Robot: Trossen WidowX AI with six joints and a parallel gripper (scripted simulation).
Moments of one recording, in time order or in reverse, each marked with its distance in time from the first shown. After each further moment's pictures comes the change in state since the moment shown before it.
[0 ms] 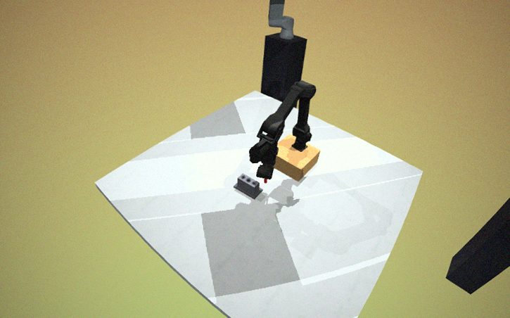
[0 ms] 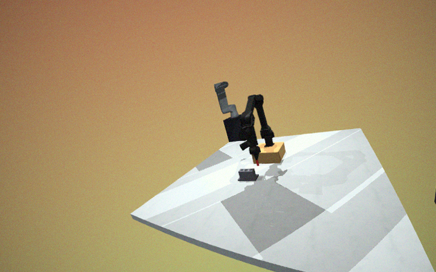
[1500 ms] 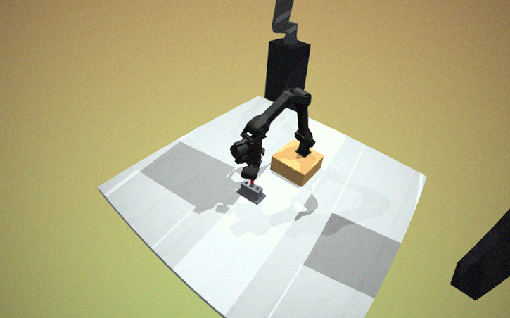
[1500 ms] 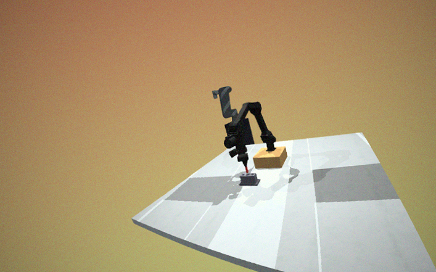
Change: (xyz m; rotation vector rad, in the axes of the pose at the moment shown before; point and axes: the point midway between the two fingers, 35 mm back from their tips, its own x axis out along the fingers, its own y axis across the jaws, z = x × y) arm 0.000 -0.007 0.078 -0.003 -0.004 -0.002
